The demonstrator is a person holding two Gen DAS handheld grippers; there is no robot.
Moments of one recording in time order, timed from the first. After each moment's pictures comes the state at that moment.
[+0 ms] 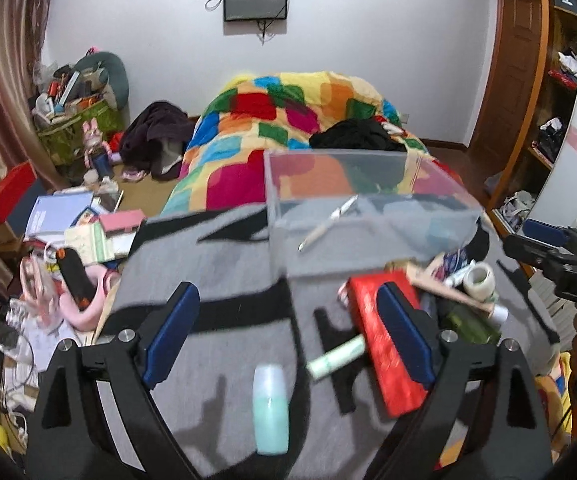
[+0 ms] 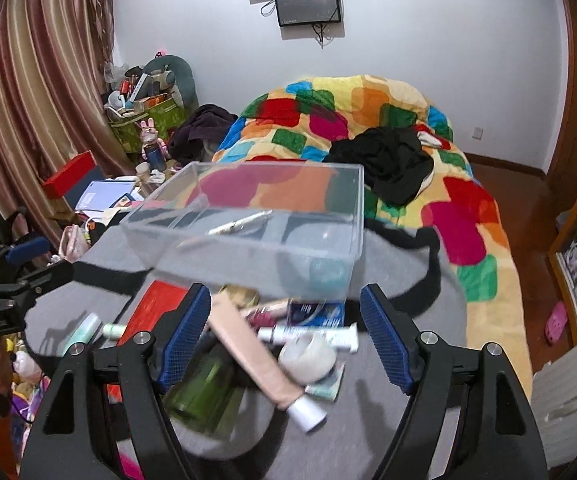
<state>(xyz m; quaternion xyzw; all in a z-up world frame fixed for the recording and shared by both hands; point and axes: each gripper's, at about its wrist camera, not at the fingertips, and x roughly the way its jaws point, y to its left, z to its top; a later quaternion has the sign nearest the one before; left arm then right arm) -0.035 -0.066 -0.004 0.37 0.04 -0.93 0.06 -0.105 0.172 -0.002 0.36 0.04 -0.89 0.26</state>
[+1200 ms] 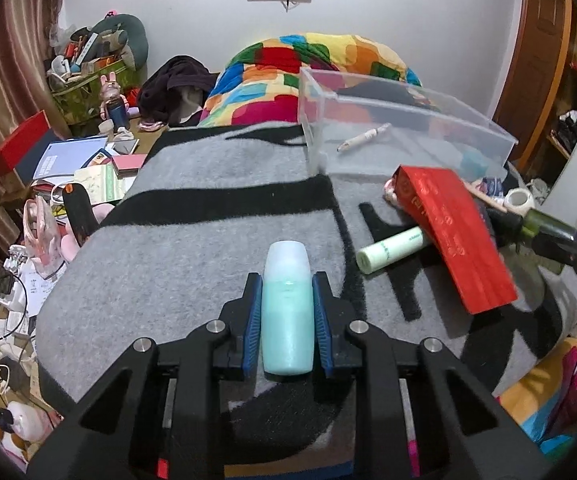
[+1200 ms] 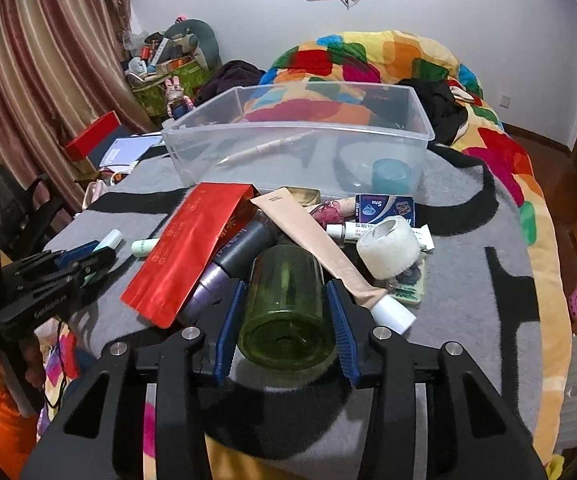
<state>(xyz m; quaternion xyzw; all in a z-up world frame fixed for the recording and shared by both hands) 0.011 -0.081 -0.074 0.40 0.06 -0.91 0.08 -0.055 0.155 -0.054 0.42 0.04 -0.86 0.30</state>
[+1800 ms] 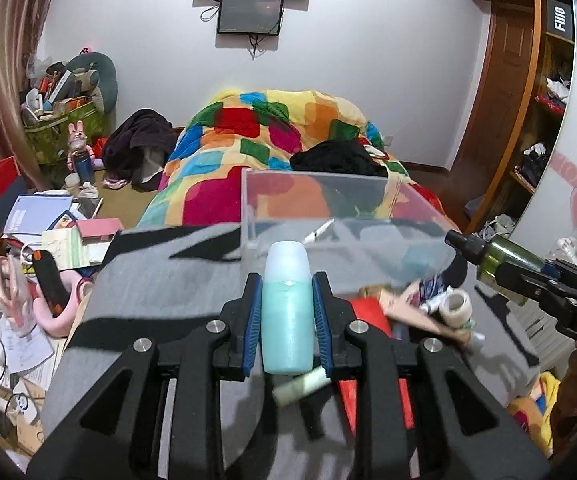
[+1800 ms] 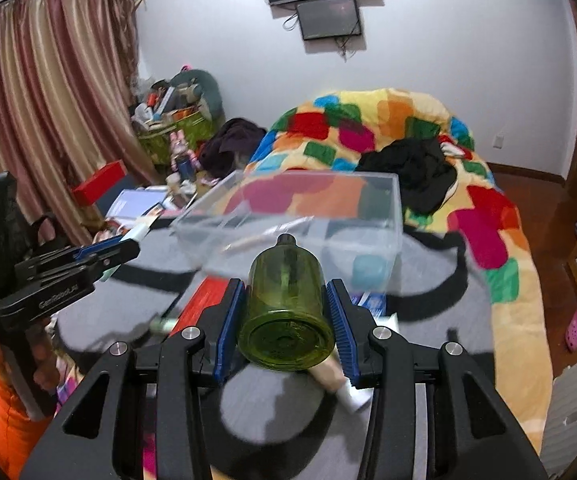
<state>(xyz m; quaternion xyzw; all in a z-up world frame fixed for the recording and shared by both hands) -0.043 -0.058 0.003 0.33 0.07 -0.94 0.02 -0.078 0.163 0.011 0.33 0.01 -0.89 0.30</state>
